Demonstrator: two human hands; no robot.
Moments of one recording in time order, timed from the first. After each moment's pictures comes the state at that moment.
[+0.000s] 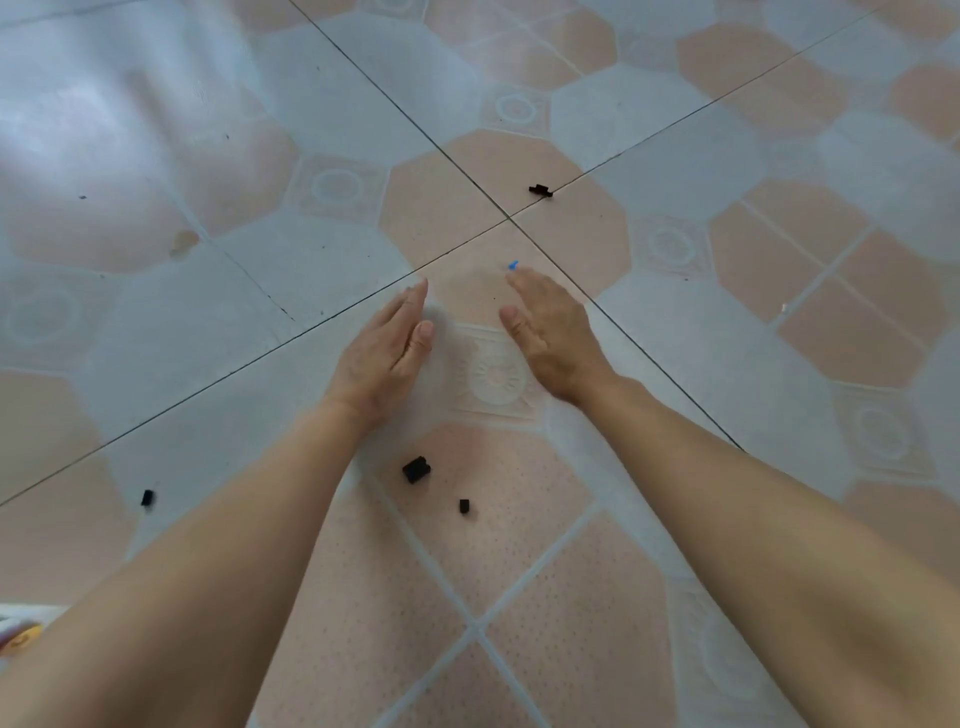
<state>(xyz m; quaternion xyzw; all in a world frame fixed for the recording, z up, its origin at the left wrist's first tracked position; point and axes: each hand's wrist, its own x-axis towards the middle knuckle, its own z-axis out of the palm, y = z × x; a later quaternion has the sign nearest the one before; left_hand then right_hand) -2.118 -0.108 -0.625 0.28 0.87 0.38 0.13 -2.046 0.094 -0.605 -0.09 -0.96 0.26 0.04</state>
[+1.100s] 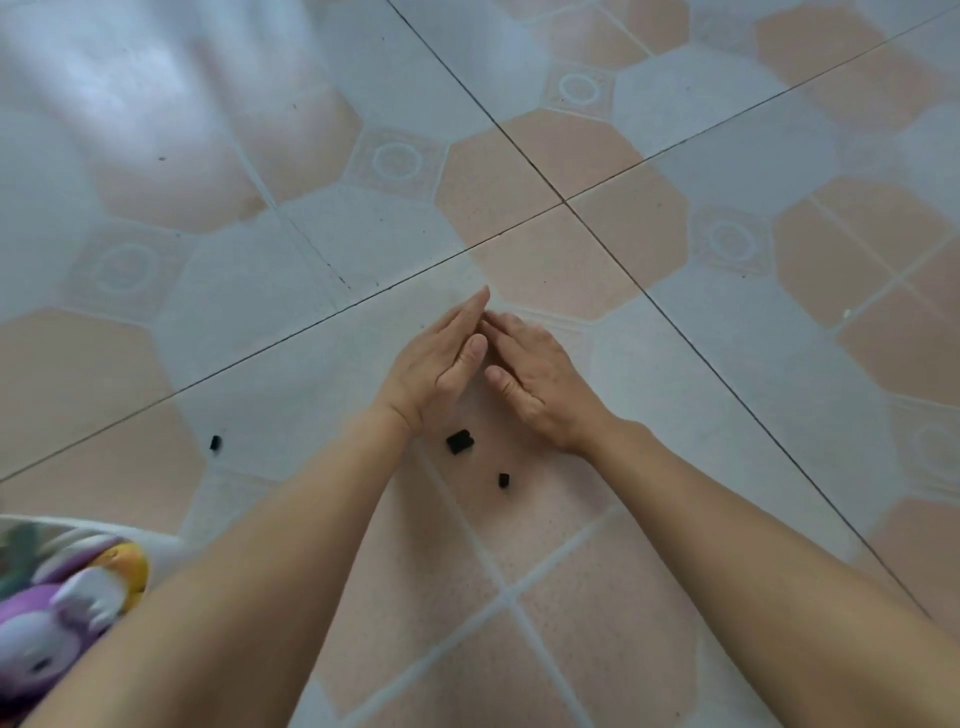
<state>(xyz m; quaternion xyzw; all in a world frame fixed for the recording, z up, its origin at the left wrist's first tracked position) -2.088 -0.119 -0.618 0.32 0.84 0.40 0.16 -2.018 0.042 -0.624 0.06 -0.96 0.28 -0.07</state>
